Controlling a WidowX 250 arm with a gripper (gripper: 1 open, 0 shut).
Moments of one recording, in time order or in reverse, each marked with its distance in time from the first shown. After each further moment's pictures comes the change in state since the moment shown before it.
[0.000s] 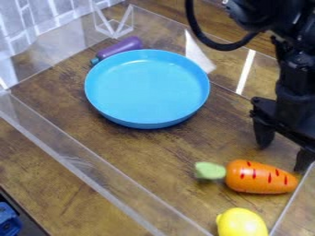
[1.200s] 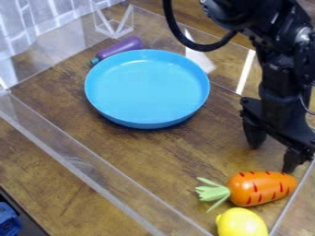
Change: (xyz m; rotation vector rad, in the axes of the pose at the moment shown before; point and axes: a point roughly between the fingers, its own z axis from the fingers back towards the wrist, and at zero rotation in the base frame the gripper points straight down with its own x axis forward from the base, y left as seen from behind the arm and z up) arm -0.017 0.011 0.002 0.019 0.035 -0.034
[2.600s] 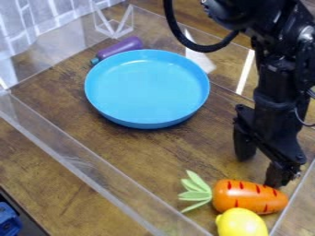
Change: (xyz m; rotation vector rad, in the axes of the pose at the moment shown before) arm -0.032 -0.011 0.005 -0.050 0.187 -0.190
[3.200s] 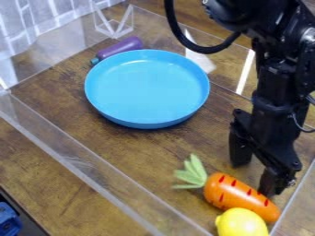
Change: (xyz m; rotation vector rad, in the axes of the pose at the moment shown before) arm -0.011 -0.006 0.000 -0.013 0.067 -0.034
